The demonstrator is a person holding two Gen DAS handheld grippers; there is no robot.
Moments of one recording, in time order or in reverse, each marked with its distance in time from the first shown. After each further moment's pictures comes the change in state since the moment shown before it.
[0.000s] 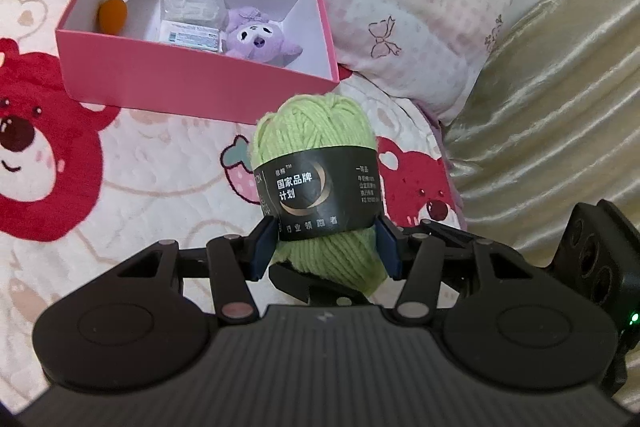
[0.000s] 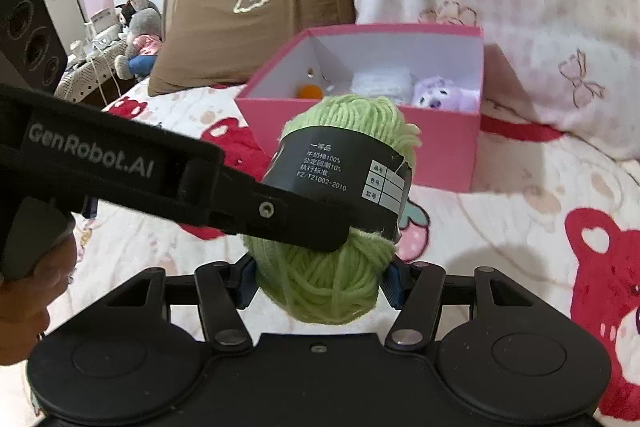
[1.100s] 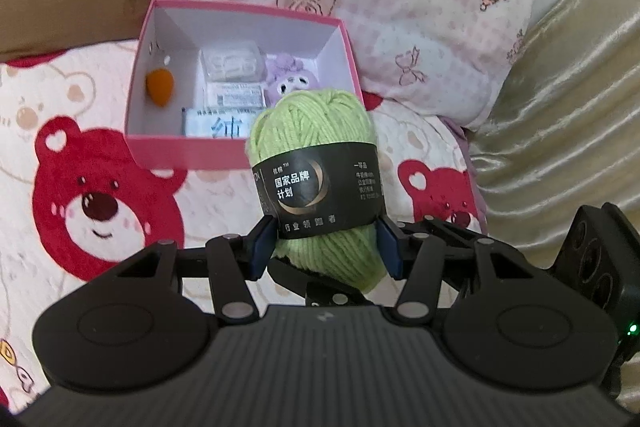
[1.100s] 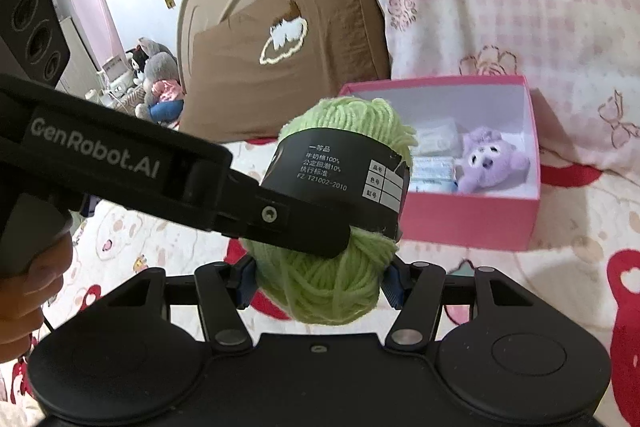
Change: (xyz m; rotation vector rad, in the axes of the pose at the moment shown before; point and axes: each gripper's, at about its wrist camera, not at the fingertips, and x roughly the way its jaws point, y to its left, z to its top) left arm -0.069 -0.011 0.097 0.061 0.087 0.140; right arm -0.008 0.045 0.079 0.113 -0.051 0.081
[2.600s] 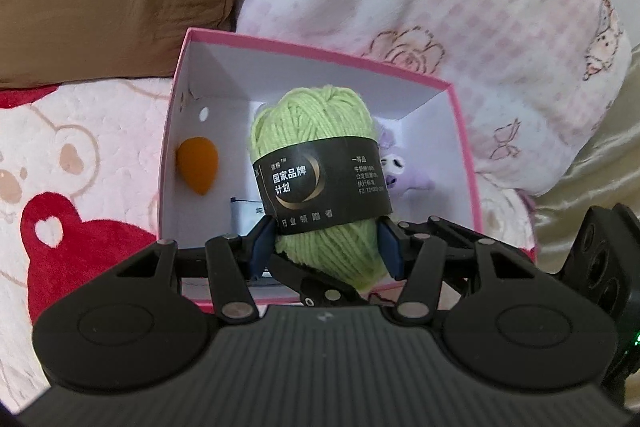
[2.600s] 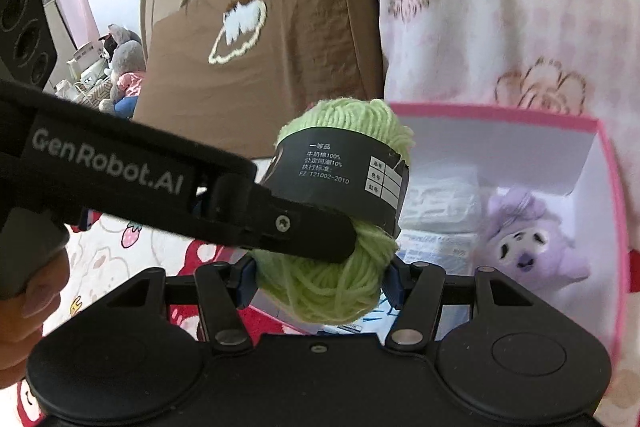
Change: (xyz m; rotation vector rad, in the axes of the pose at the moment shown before) left arm 0.115 0.103 0.107 -0.077 0.006 0.029; right arm 0.167 -0.051 0.079 -0.022 0.046 -0.046
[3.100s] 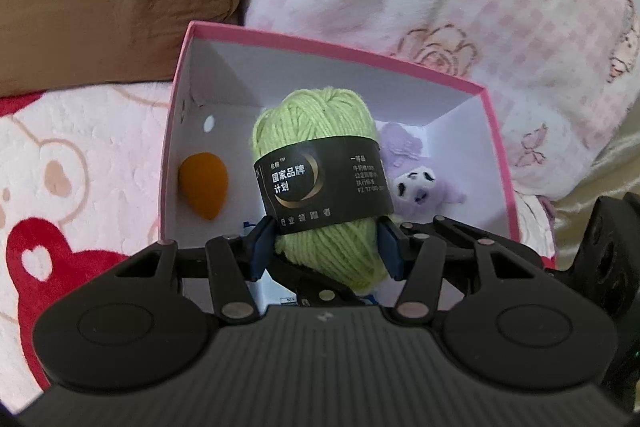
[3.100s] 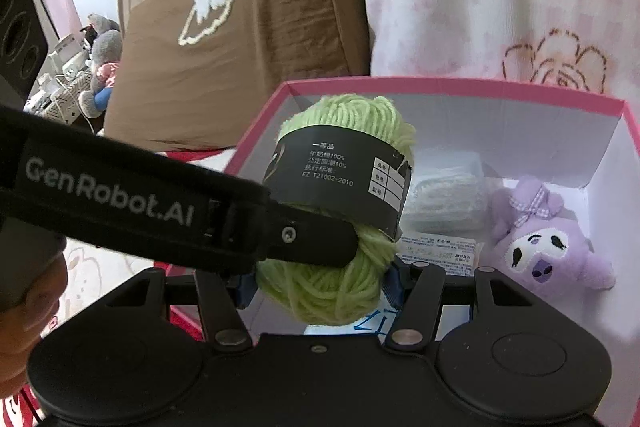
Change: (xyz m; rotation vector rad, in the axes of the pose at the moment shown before) left arm 0.040 0.022 0.014 0.003 -0.007 0.009; right arm 0.043 -0.011 0.004 0.002 0.048 -0.052
